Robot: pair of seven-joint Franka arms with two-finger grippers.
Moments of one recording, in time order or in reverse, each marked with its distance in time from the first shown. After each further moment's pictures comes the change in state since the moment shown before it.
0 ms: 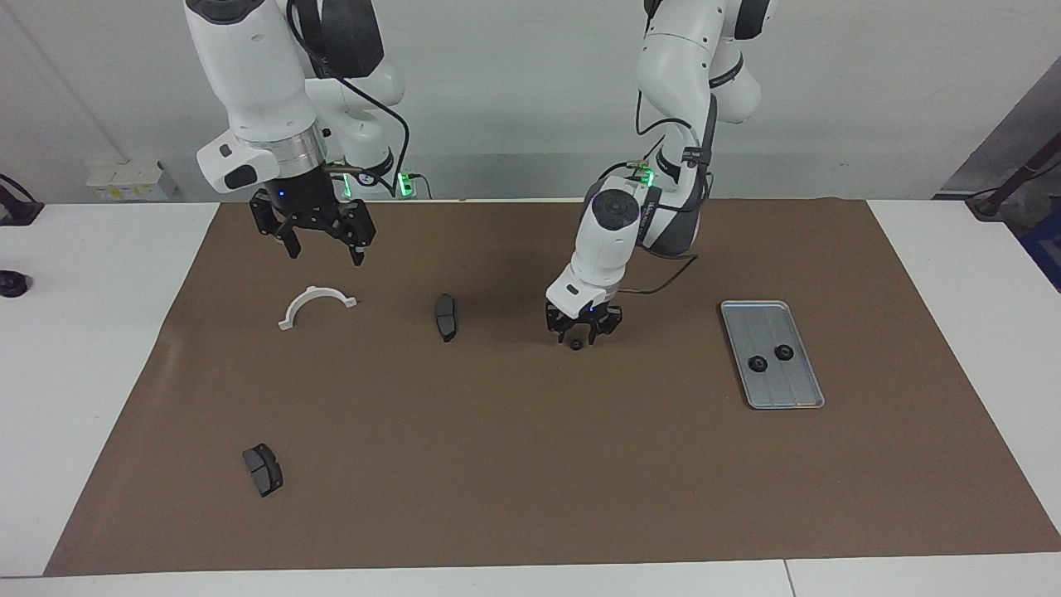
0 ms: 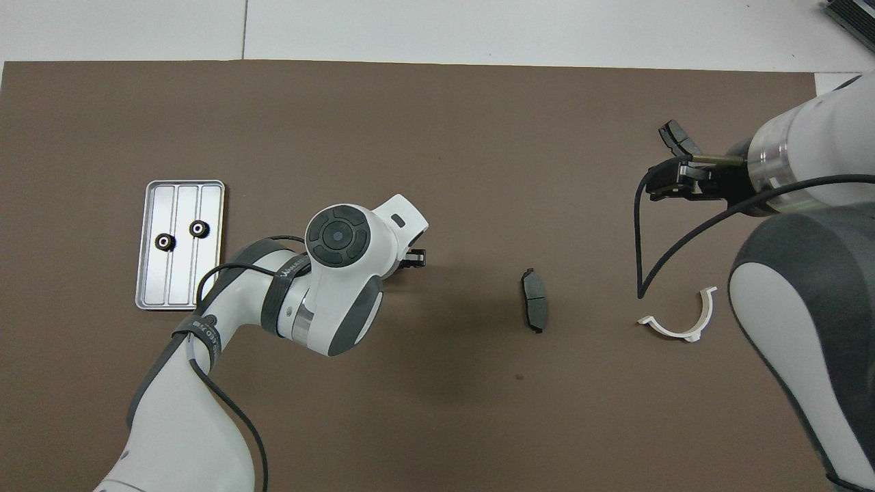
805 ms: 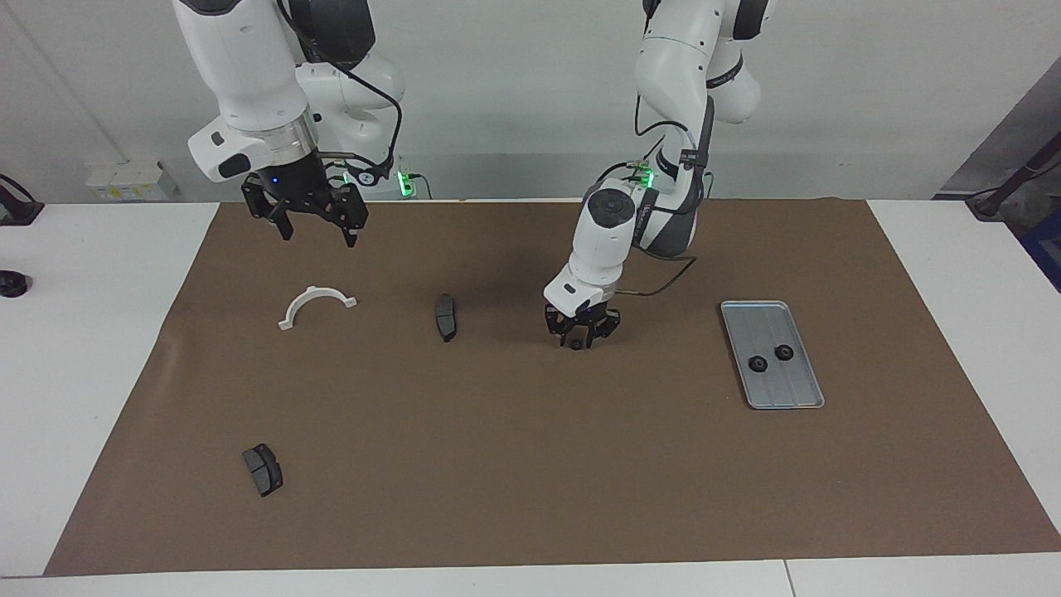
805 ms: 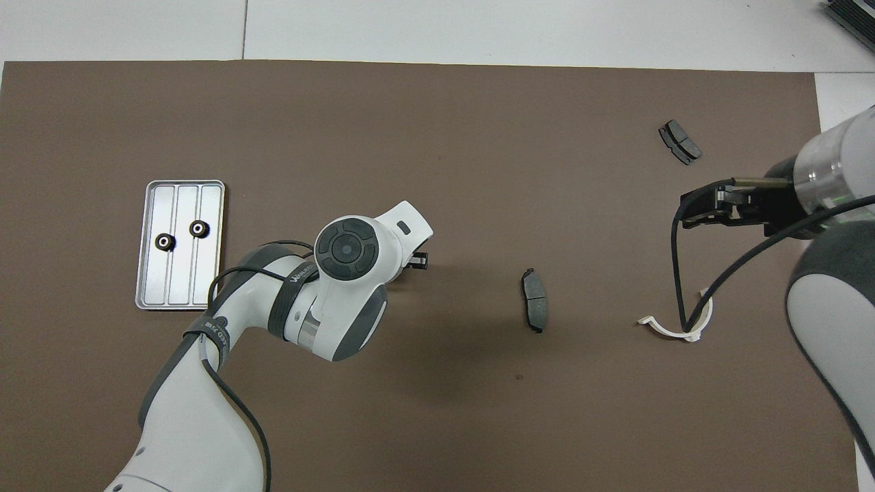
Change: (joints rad) left arm -0.011 0.017 0.000 -0.023 0.045 0.074 0.002; right arm -0.033 -0.052 -0.022 0.012 0.014 -0.116 -0.123
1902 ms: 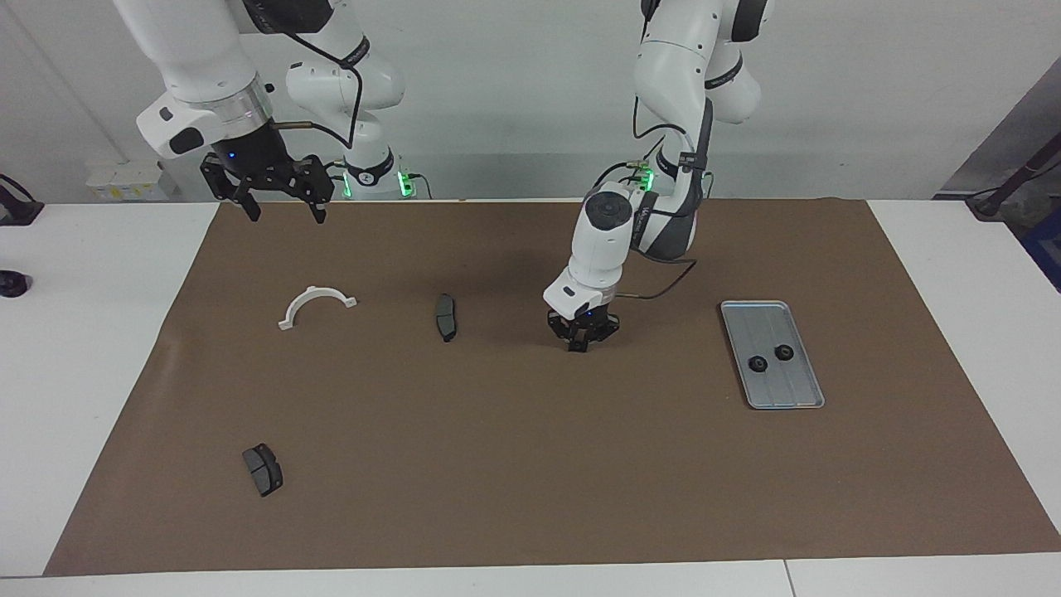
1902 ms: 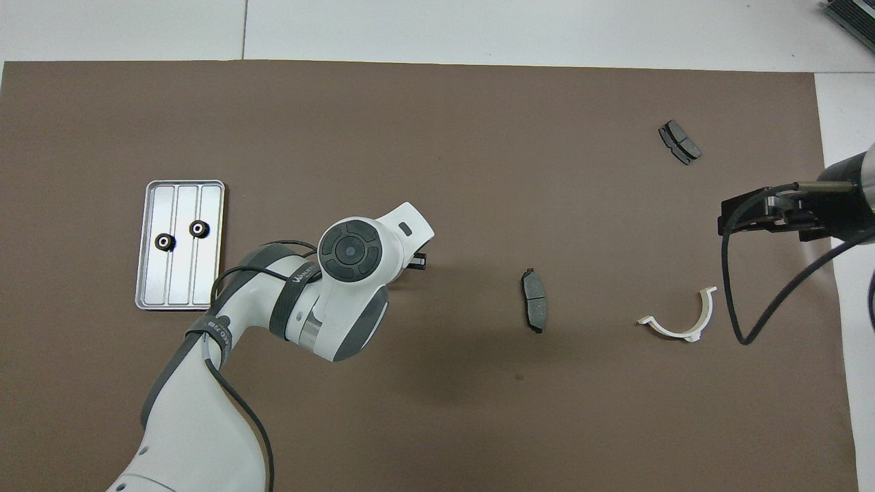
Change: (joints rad) left arm 0.061 0.003 0.022 0.069 0.017 -0.068 0.001; right arm -0.001 -0.004 -0.030 0.025 0.034 -0.045 -0.077
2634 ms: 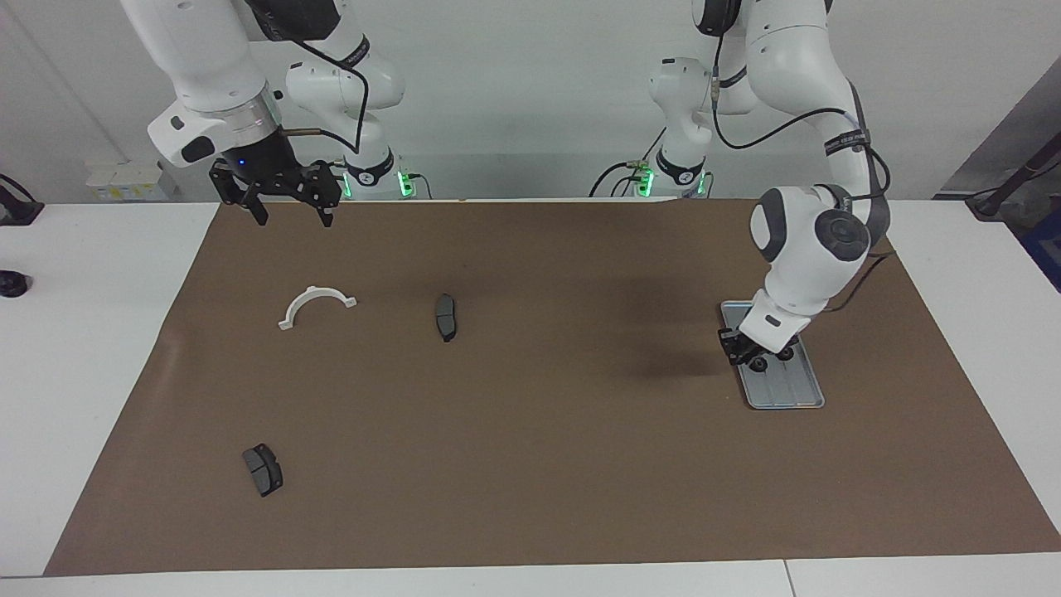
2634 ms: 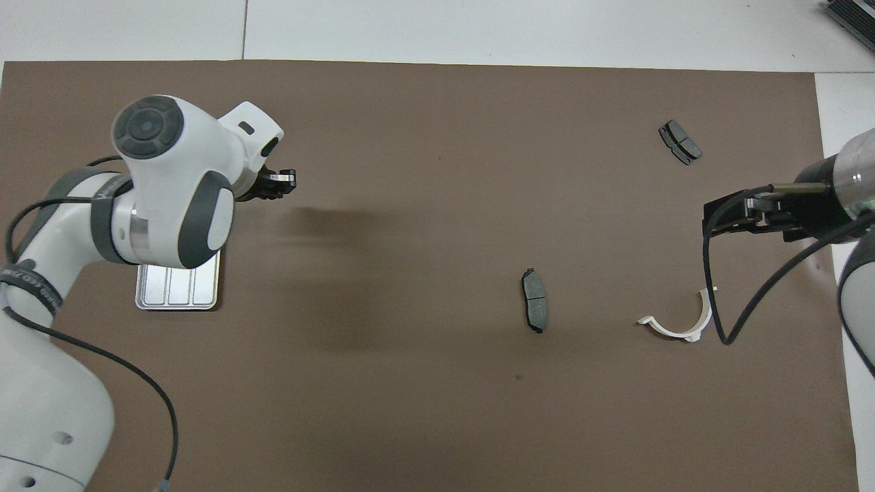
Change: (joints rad) left arm 0.477 -0.111 0.008 -0.007 0.006 -0.289 0.498; right arm -0.003 0.008 0.002 -0.002 0.000 0.000 0.005
